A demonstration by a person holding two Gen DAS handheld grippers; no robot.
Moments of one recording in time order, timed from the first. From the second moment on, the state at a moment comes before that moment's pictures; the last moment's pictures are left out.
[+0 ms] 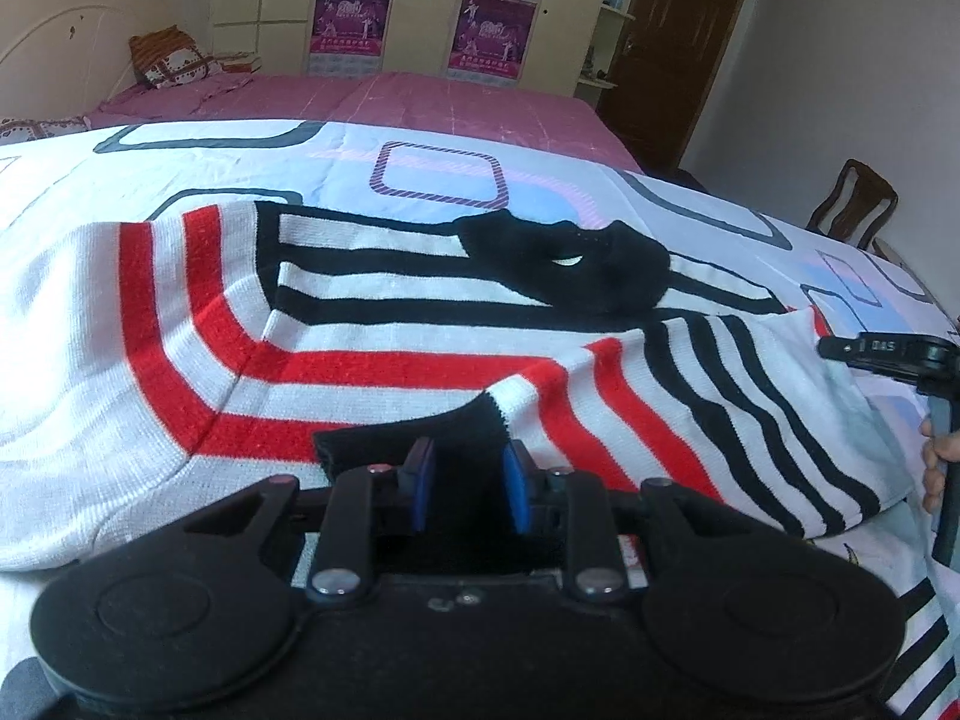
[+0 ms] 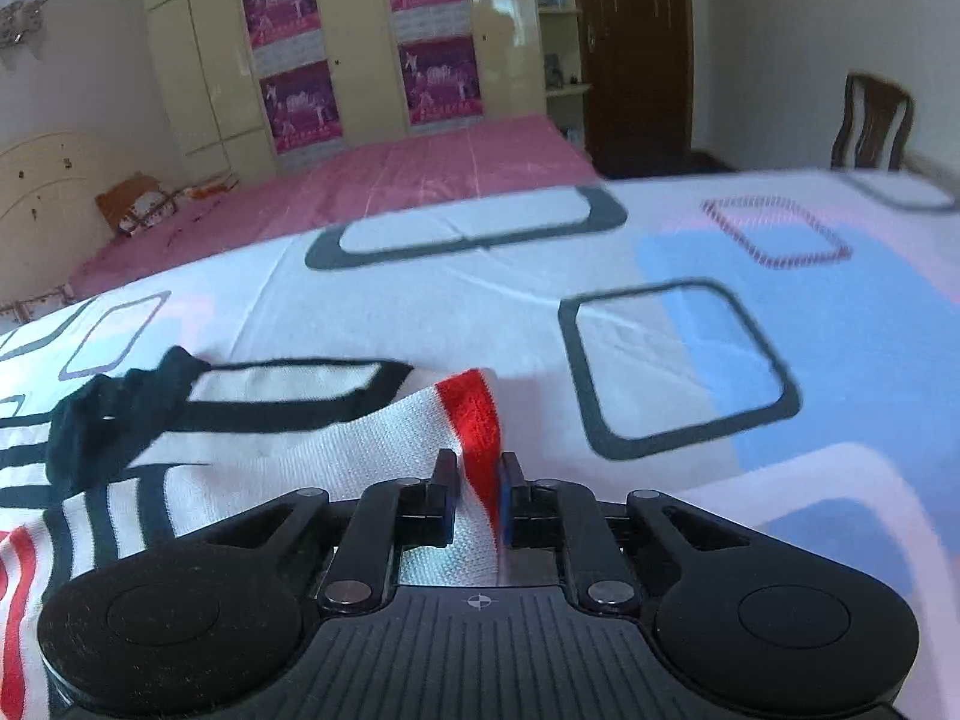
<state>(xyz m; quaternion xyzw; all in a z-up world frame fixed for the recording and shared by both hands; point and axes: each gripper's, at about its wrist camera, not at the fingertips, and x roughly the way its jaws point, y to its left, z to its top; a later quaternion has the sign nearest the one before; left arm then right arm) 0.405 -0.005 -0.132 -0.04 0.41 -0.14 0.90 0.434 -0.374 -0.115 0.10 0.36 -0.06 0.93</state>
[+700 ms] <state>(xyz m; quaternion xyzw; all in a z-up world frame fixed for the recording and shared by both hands) 0.333 0.087 -0.102 -0.09 0.41 -0.04 0.91 0.370 -0.252 -0.102 0.03 0.39 0.06 0.92</state>
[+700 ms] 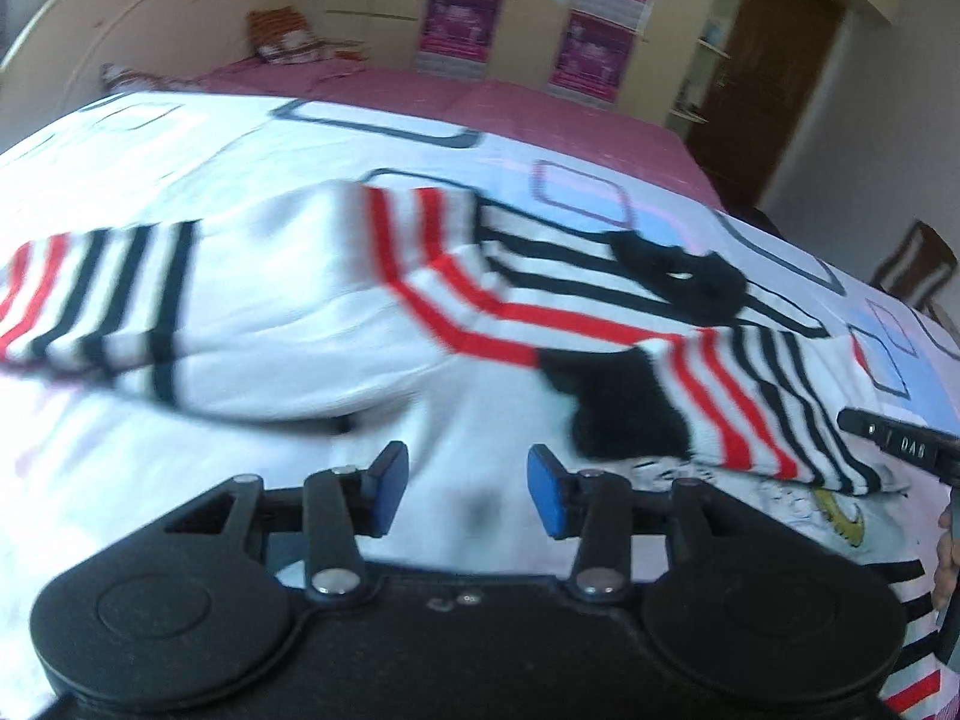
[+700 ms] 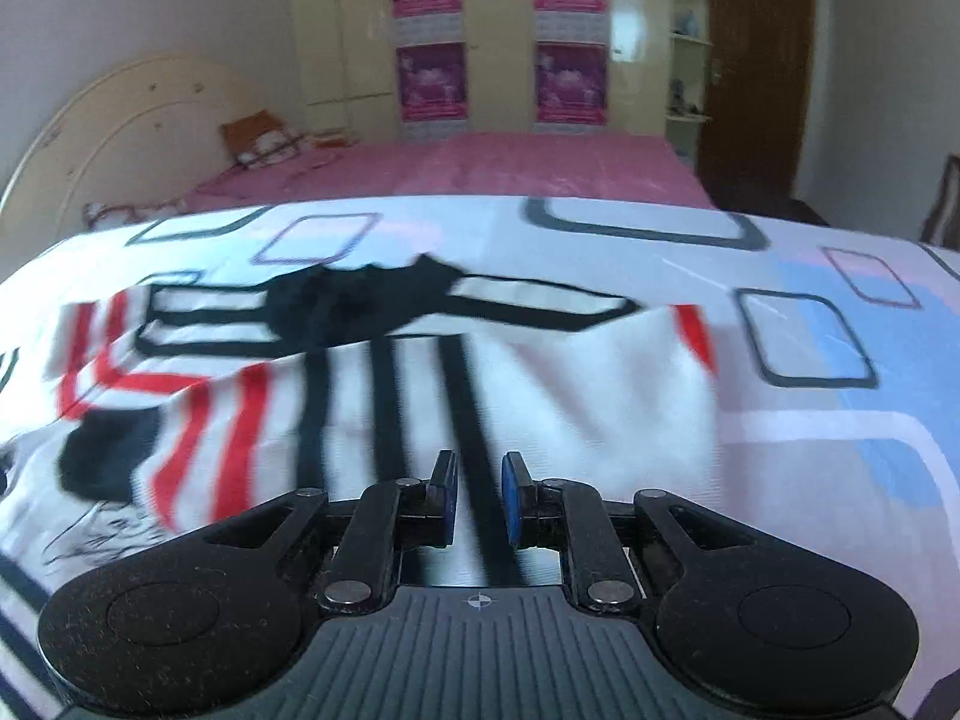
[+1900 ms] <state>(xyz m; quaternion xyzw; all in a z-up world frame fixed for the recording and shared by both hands) 0.366 0.384 -0.151 -0.39 0.31 0.16 0.85 0.403 -0.088 -0.114 0.03 0.41 0.11 0.91</state>
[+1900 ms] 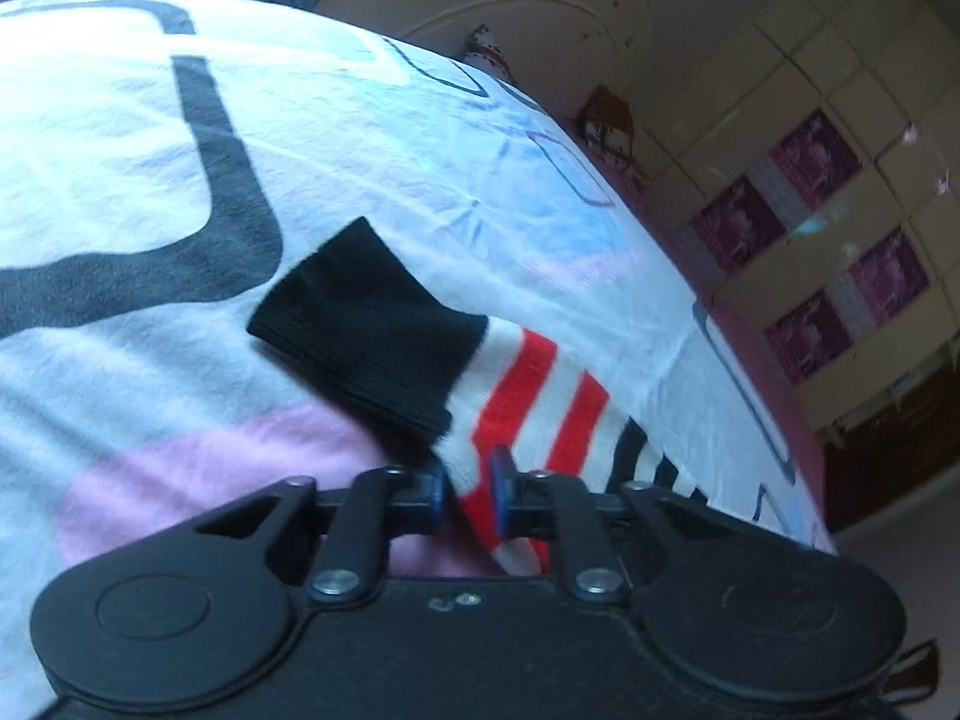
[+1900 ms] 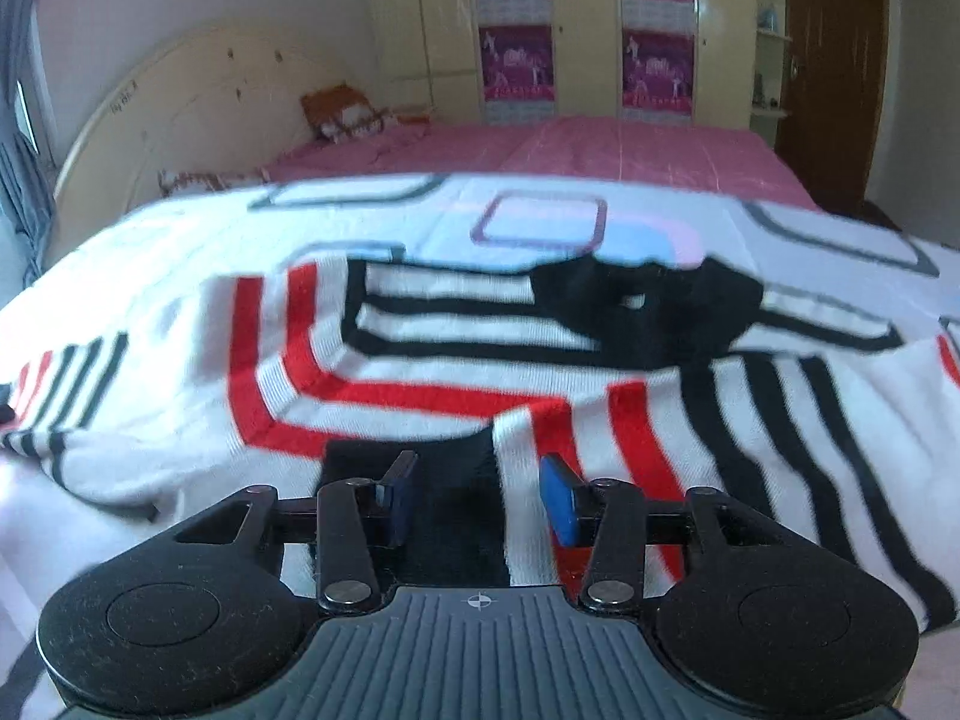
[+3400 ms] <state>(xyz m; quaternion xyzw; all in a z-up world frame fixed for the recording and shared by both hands) 0.335 0.009 -0.079 0.07 0.33 -0.19 0.92 0.336 -0.218 -0.068 0.12 0.34 0.11 0.92</state>
